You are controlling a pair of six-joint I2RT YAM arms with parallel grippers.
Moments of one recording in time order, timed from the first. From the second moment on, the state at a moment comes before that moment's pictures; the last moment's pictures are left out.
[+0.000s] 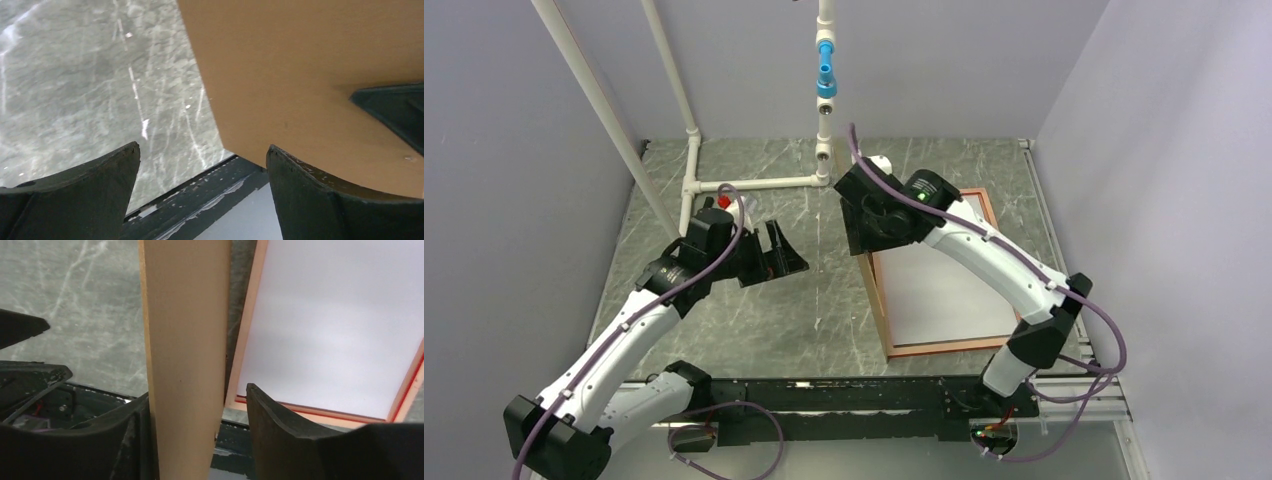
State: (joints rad) left arm -0.46 0.94 0.87 -0.58 0.31 -0.72; right arm 0.93 1.65 1.90 -1.34 0.32 0.63
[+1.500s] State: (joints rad) left arm -0.48 1.02 0.91 -0.23 0.53 -0.94; right arm 0.66 1.24 1.39 -0.72 -0.37 0.66
